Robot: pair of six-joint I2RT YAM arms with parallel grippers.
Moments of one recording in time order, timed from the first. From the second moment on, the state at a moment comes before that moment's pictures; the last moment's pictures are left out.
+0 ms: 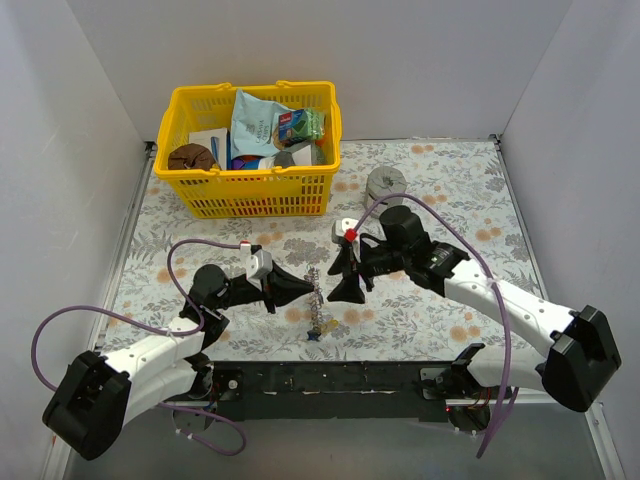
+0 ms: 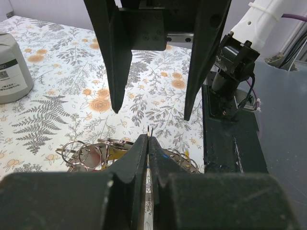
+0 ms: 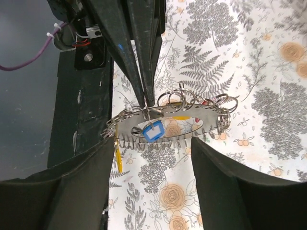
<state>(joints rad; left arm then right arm) -0.57 0.94 0.22 0.87 0.83 -0.22 0.77 1.23 0.89 -0.23 -0.80 -0.21</state>
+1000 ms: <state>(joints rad) -0.57 0.93 0.22 0.91 0.85 -0.24 0.76 1.23 0.82 0.08 -0.99 -0.05</state>
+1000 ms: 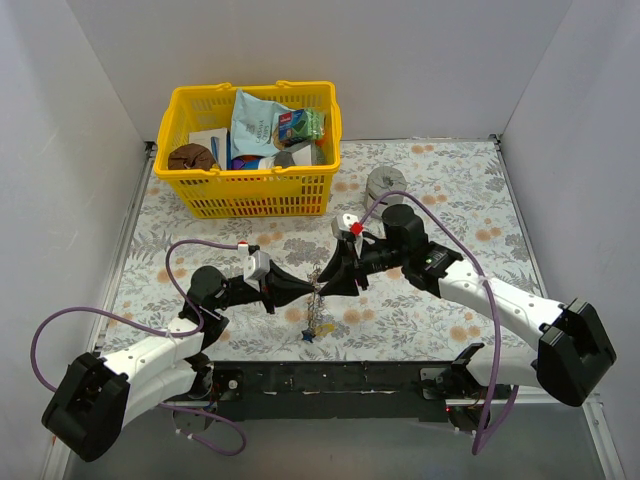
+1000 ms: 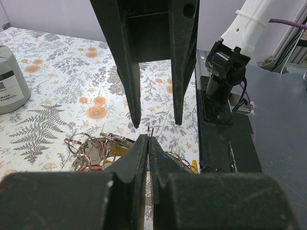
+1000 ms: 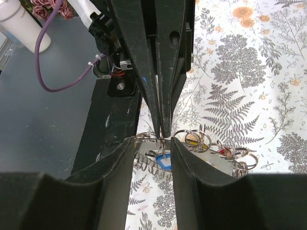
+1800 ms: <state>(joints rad) -0.57 0.93 0.22 0.94 0.87 -0.27 0.76 1.29 0.80 0.13 -1.01 0.00</state>
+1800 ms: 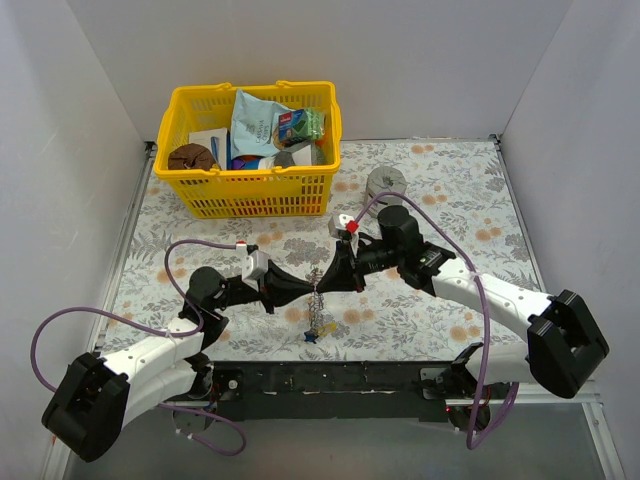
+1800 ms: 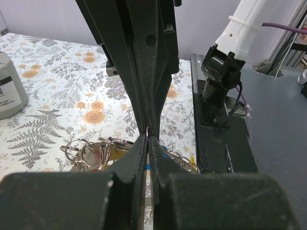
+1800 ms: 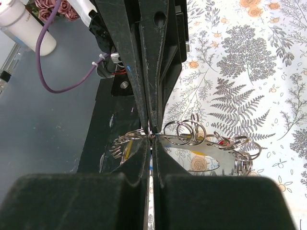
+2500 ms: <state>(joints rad) -0.57 0.93 0.33 0.69 0.85 -0.14 0.76 1.34 0.87 -0.09 -0.89 -0.05</state>
